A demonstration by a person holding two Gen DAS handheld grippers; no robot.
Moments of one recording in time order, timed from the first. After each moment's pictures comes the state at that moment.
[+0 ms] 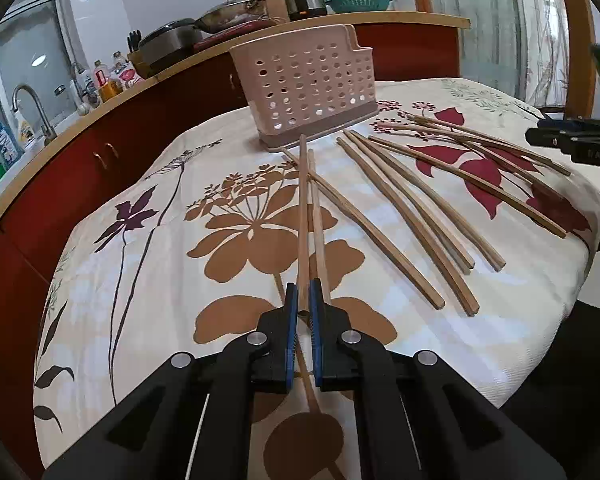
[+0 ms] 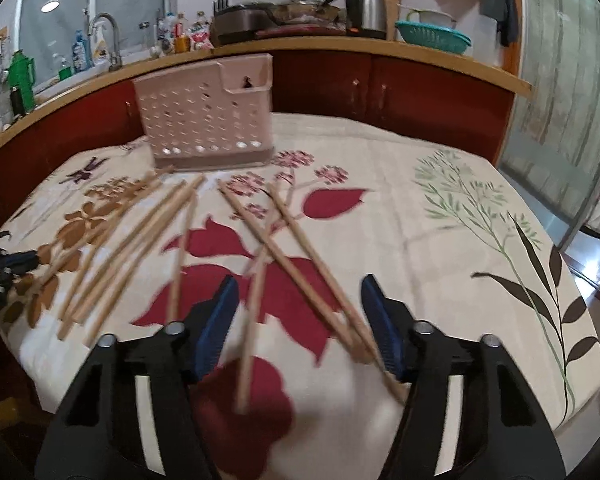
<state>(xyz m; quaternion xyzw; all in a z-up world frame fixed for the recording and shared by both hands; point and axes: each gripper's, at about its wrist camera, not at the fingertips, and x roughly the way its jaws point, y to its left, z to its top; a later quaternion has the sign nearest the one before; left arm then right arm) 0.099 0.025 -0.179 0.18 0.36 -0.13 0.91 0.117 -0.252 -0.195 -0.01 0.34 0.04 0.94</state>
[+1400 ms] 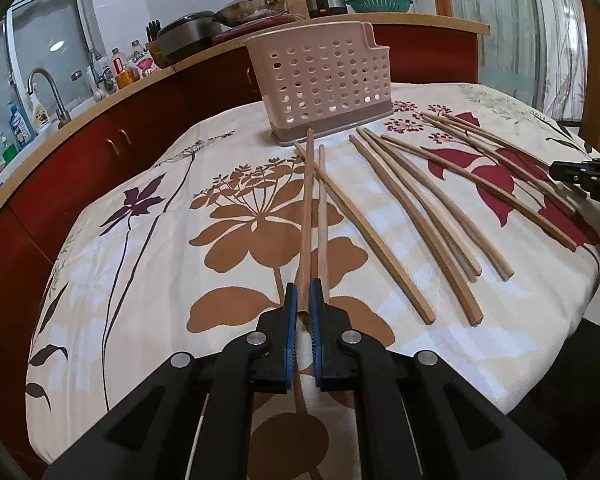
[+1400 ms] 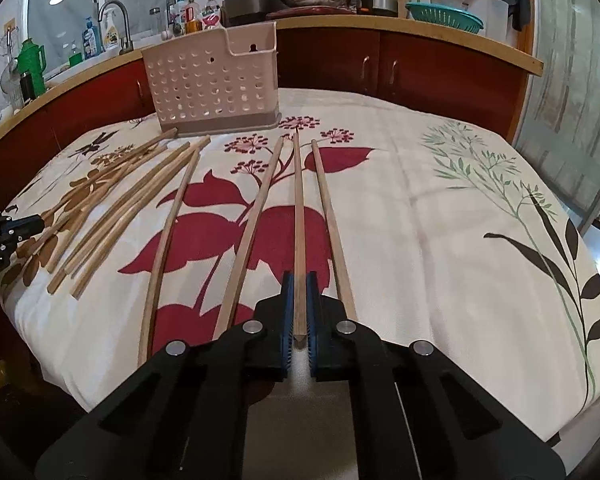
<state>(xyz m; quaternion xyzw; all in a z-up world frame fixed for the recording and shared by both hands) 0.096 0.023 -0.184 0.15 0.36 -0.11 0.91 0.101 -0.257 -0.214 -0.01 0.35 0.08 0.93</state>
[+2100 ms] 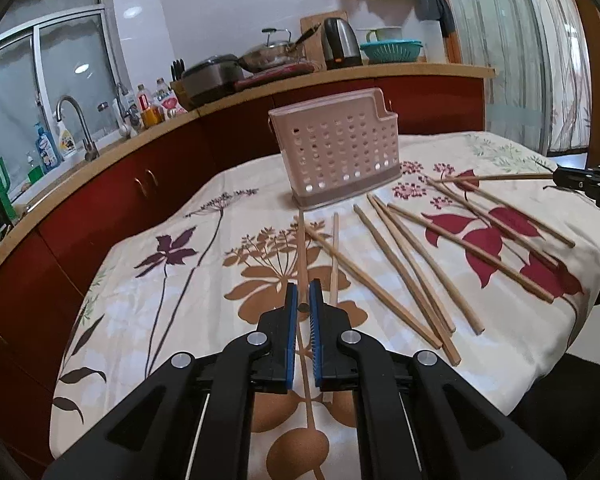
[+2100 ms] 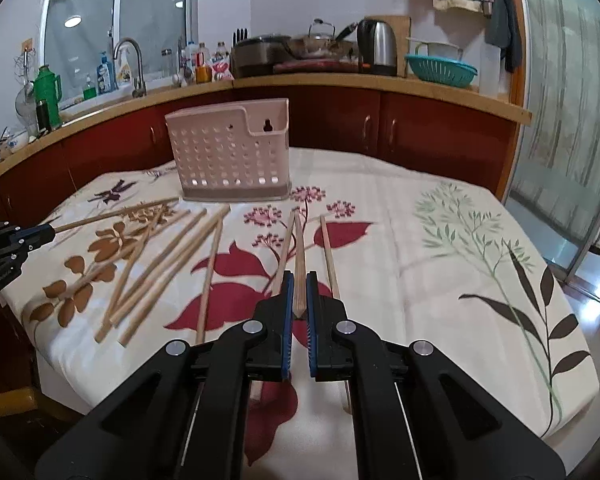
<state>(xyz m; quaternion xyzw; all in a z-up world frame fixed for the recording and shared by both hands) 0.075 0.019 -0.132 0.15 0.28 -0.08 0.95 0.078 -0.250 -0.155 -0.01 0.27 0.09 0.96</state>
